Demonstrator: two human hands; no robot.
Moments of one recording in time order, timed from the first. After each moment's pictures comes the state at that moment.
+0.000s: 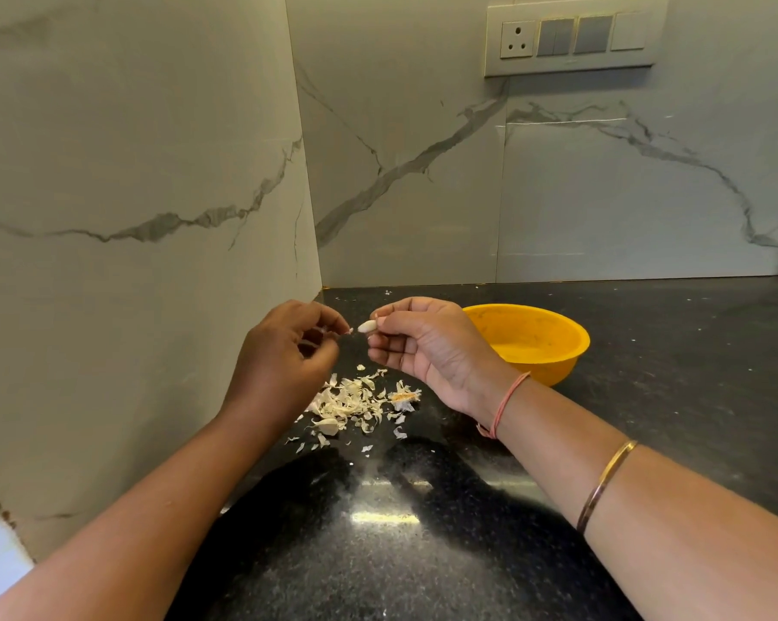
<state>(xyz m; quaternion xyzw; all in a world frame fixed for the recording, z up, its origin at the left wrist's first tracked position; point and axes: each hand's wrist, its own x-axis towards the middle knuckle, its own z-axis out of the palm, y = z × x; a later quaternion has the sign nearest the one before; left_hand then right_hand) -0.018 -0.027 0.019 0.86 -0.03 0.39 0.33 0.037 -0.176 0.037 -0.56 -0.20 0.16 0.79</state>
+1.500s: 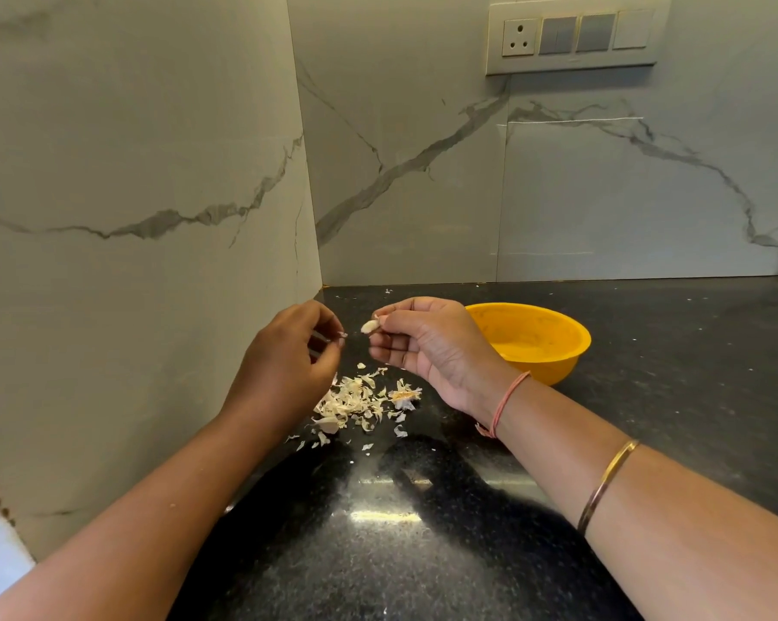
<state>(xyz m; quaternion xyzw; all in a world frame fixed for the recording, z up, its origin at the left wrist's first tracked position) -0.016 -0.027 0.018 0.89 -0.01 0.36 0.28 0.035 -0.176 0.037 -0.57 -0.19 0.15 0.79</state>
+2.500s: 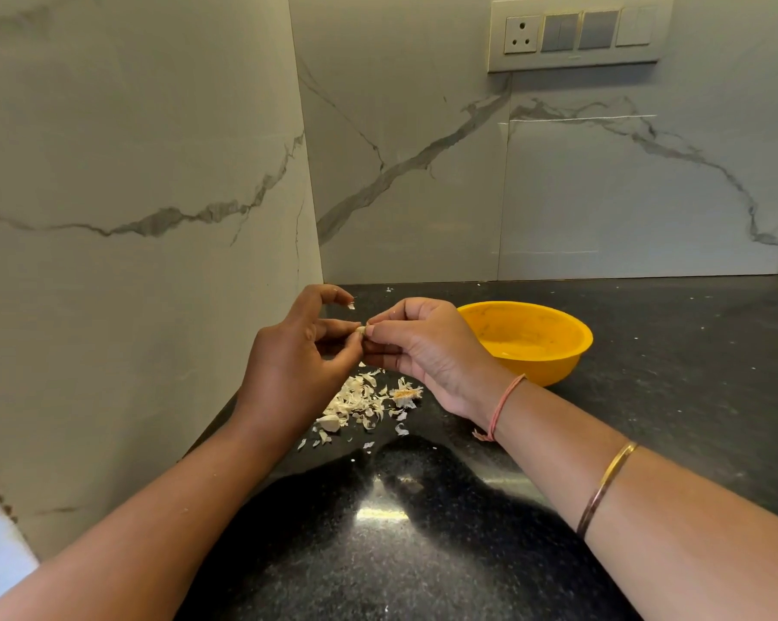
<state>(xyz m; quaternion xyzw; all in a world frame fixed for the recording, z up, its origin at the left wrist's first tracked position) -0.030 -0.044 0.020 0.85 -0.06 0.38 0.36 0.030 -0.173 0.033 -0.61 -0.24 0.13 0.75</state>
